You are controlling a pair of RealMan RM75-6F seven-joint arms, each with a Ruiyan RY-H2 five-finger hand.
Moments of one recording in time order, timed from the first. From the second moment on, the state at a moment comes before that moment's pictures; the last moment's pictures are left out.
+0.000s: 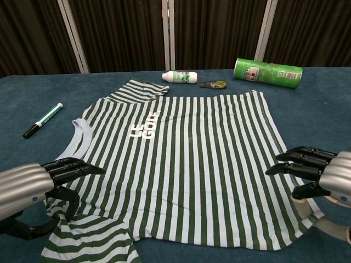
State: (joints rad) left arm -0.44 -1.64 0.23 -1.05 1.87 1.29 -0.13; right arm 0.39 -1.46 -0.17 -1.35 -1.87 1.28 -0.15
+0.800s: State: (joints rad) left arm -0.44 -1.49 0.29 -1.24 1.93 1.35 -0.15; right arm 0.49 -1.34 -0.22 -1.46 -1.96 1.22 -0.07
